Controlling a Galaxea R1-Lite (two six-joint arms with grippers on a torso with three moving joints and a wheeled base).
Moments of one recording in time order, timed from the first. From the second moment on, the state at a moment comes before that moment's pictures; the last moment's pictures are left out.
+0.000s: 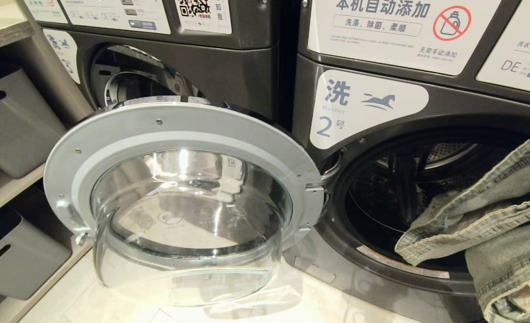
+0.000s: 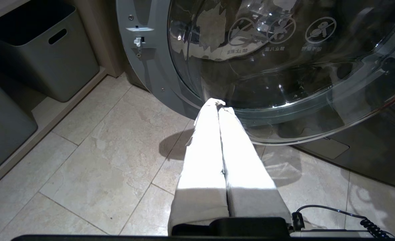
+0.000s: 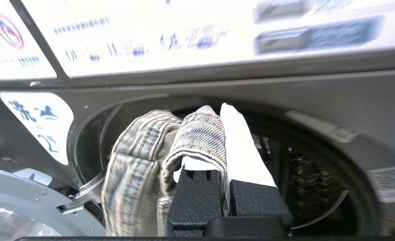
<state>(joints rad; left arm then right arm) 0.00 0.00 0.00 -0.03 0.00 -0.02 0.26 0.69 -0.38 -0.74 -0.37 0.12</state>
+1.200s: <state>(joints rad) 0.00 0.00 0.00 -0.03 0.00 -0.02 -0.04 0.64 -0.51 -0.36 -0.29 0.02</state>
